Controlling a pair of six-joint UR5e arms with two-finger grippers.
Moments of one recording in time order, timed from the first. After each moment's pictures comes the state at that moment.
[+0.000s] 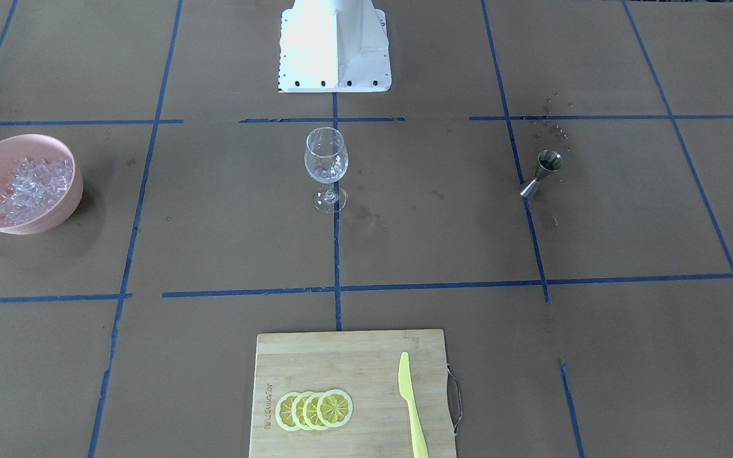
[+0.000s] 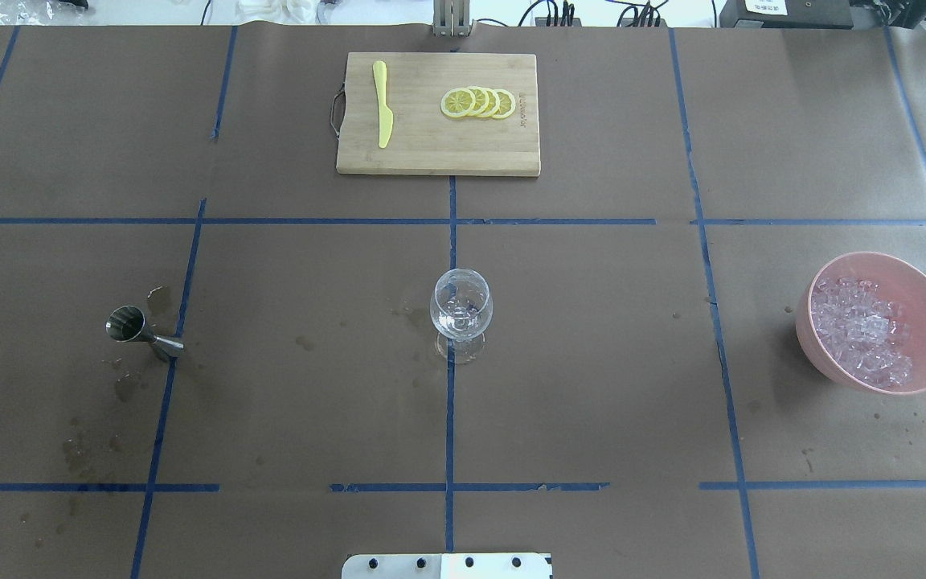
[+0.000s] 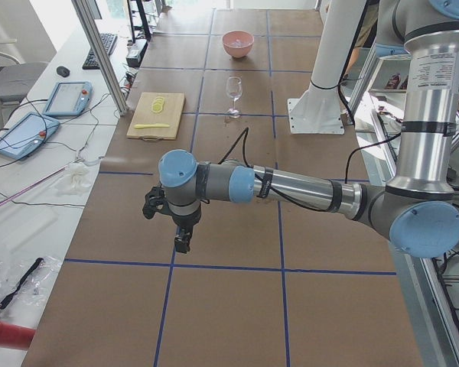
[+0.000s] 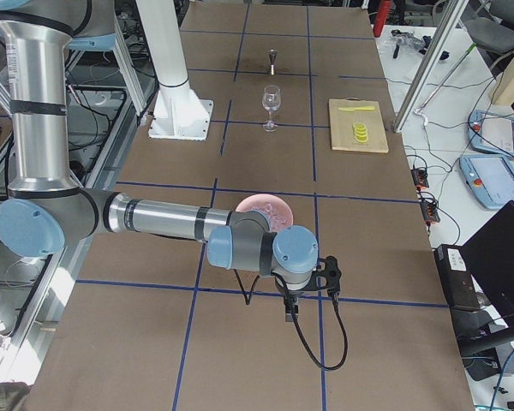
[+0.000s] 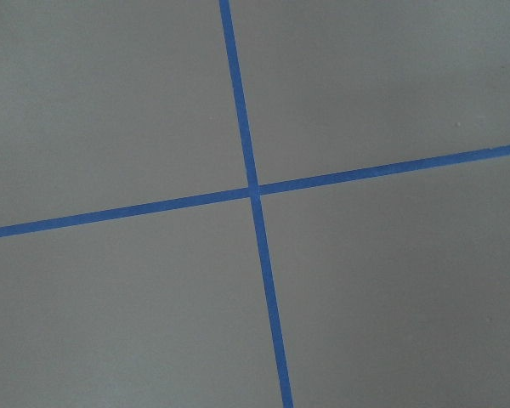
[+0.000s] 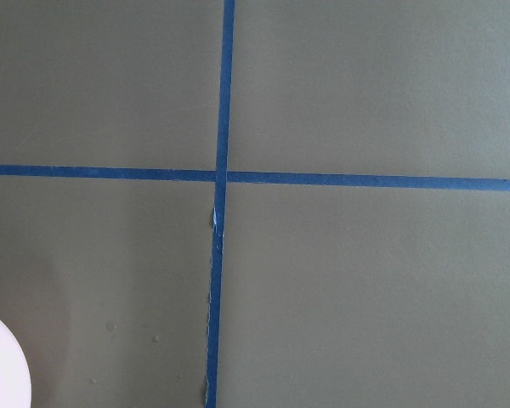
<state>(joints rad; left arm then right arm) -1.56 -1.60 -1.73 -1.46 -2.33 0.11 1.69 -1.59 1.54 -1.55 2.41 -0.13</state>
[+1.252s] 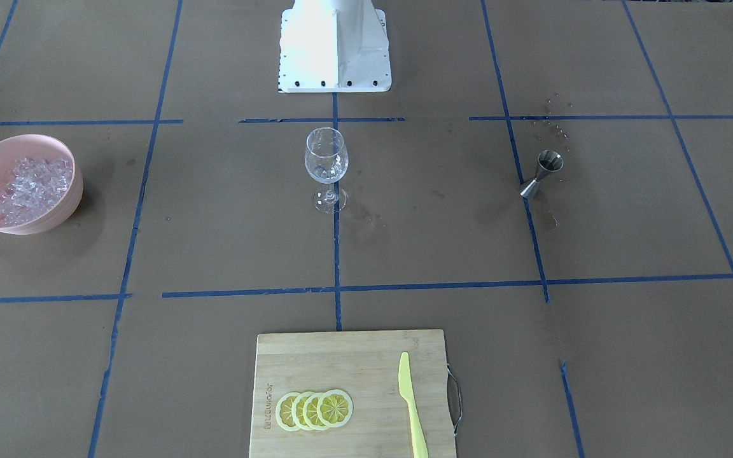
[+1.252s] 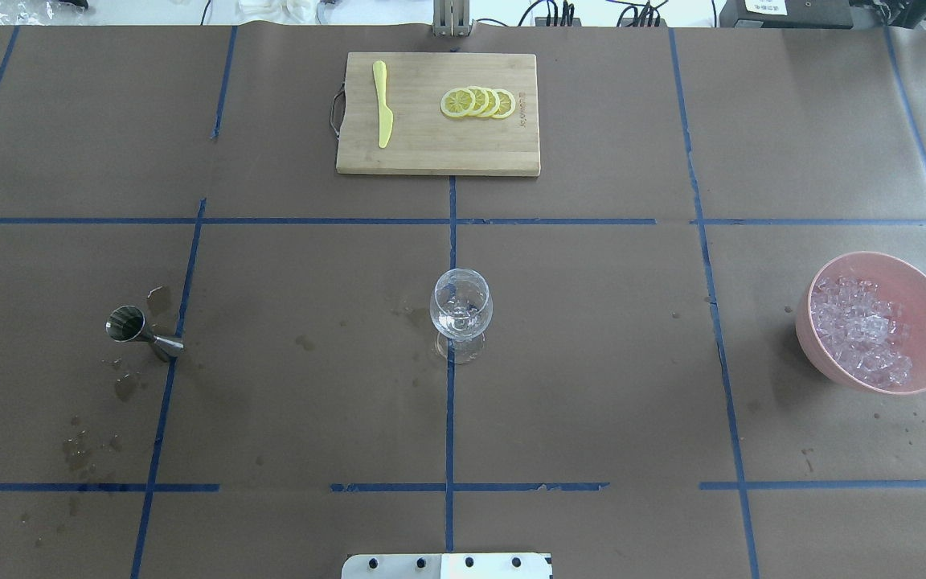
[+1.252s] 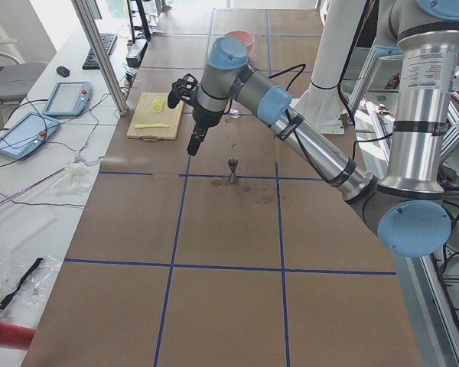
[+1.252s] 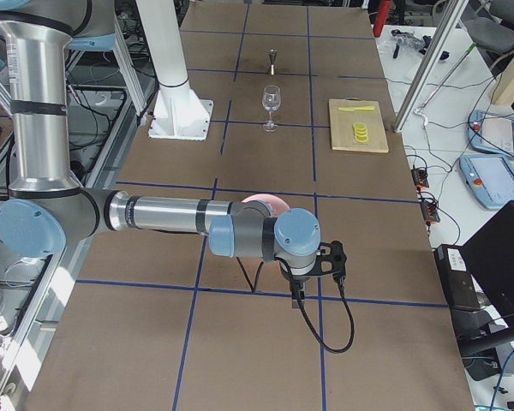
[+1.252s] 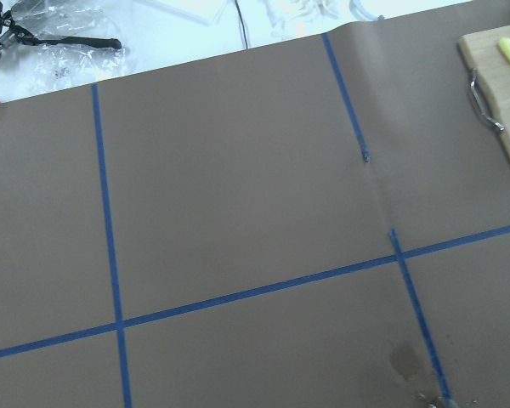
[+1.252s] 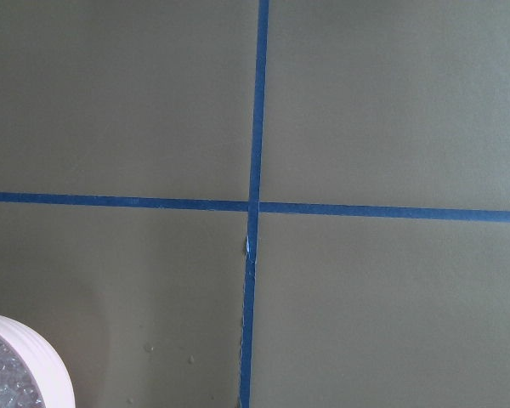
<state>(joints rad) -1.39 -1.61 -2.28 -1.49 -2.30 -0.40 1.68 -1.59 1.60 -1.55 2.43 -0.08</state>
